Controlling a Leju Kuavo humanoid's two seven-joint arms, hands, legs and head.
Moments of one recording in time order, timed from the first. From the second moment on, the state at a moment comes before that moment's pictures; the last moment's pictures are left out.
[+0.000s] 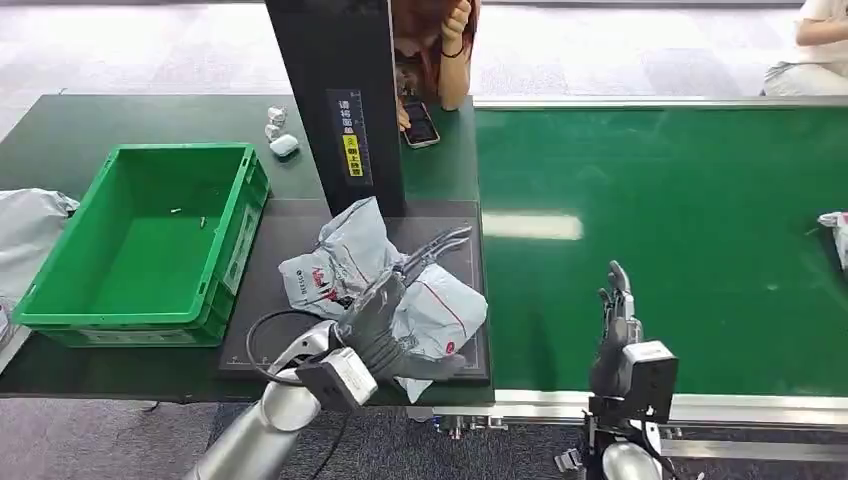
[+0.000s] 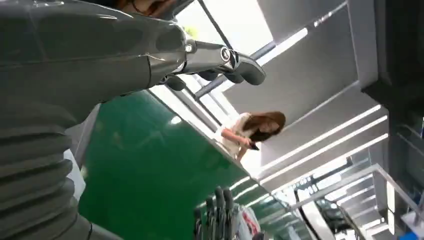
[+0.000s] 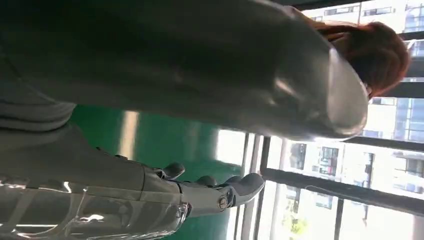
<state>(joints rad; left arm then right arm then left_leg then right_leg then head) -0.36 -0.10 -0.63 -1.48 -0.32 -0.11 -0.56 0.04 0.09 0.05 -1.53 0.20 -0.23 -0.44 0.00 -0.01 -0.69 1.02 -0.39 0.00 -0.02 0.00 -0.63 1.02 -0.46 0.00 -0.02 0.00</state>
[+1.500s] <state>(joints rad) -0.53 -0.15 -0.73 -1.00 -1.08 0.01 -0.01 0.09 0.13 -0.03 -1.58 0.26 -0.19 -0.43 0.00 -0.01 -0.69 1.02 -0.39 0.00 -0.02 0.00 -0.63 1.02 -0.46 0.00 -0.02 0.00</state>
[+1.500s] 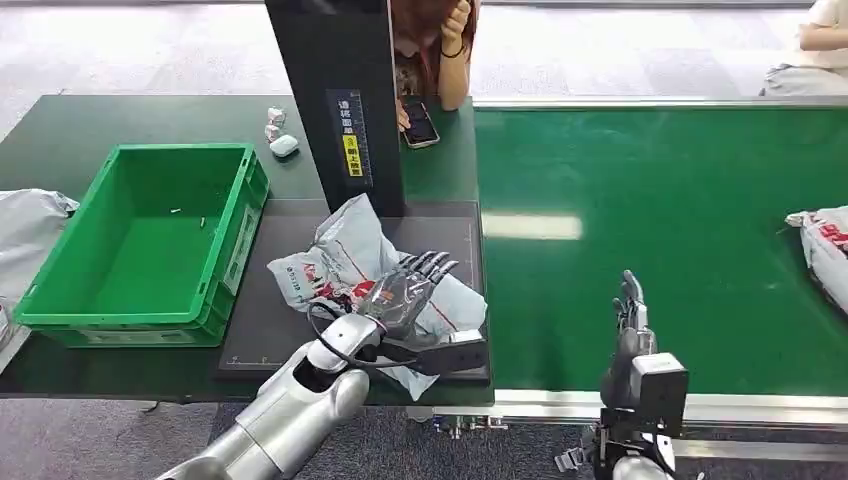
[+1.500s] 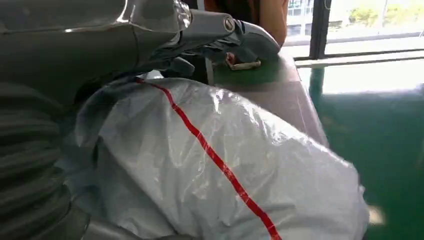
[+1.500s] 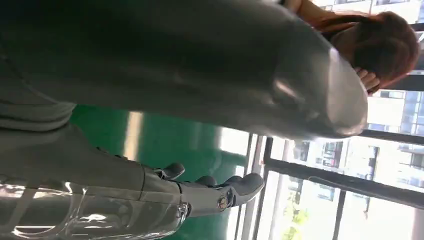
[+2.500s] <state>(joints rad) -0.54 -0.15 -0.73 -0.94 -1.22 -0.10 0.05 0.07 0.13 -0.03 -1.56 0.26 -0.19 -0.42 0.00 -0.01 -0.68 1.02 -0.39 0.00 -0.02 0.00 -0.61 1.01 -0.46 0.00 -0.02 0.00</state>
